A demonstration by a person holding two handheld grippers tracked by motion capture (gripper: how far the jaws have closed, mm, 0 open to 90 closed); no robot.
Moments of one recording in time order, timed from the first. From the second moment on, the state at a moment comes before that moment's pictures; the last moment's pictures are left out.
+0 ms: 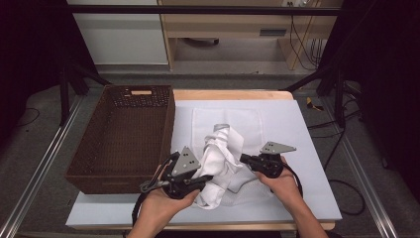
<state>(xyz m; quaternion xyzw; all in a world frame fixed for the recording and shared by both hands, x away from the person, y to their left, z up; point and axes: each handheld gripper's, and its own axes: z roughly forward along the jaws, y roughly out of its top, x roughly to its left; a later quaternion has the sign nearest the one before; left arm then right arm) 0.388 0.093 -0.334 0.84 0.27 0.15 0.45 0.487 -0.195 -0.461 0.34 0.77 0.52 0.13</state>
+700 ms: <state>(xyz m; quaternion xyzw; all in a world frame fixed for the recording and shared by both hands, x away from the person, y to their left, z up) 0.377 0.098 -0.342 0.85 0.26 0.14 0.44 0.490 -0.197 -0.461 0.35 0.77 0.53 0.13</state>
